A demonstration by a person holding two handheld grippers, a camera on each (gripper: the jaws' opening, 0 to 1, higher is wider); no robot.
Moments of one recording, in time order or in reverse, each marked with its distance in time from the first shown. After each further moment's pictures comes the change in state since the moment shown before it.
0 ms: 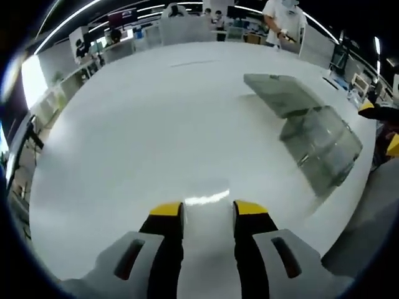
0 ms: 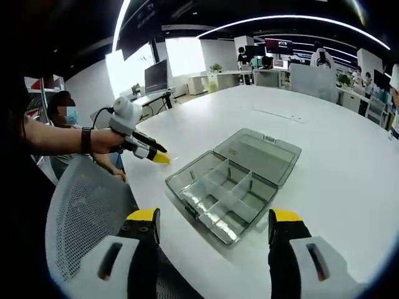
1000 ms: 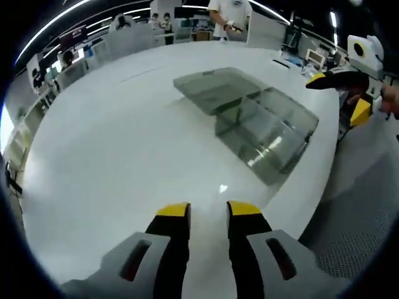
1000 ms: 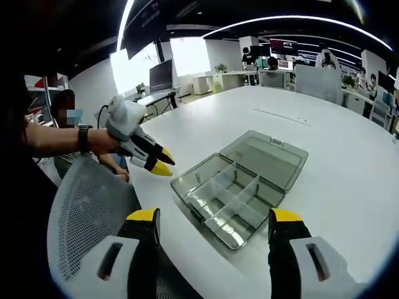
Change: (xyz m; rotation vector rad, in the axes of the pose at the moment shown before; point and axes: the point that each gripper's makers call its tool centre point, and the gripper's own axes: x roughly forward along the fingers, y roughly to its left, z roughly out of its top) left arm -0.010 -0.066 -0.002 0.223 0.010 -0.244; right arm 0.005 0.008 0.006 -0.015 -0.003 0.028
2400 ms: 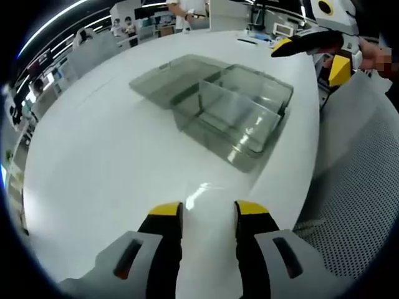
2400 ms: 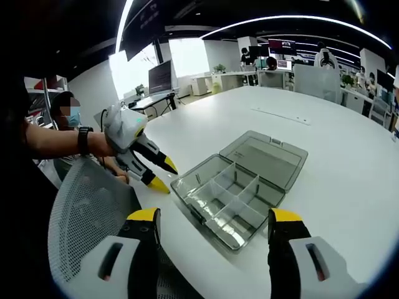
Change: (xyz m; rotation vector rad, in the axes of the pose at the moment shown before) left arm 0.011 -0.029 -0.007 0.229 0.065 -0.097; right arm 0.000 0.000 0.001 0.011 -0.004 0.000
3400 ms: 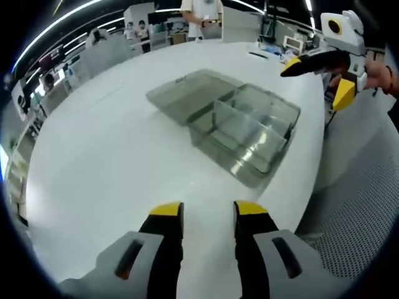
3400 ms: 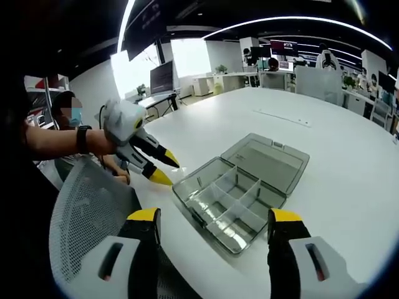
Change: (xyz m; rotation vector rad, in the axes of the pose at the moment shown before) left arm -0.015 0.012 0.020 -0.061 -0.079 0.047; right arm 0.001 0.001 0.005 -0.008 -0.003 0.009
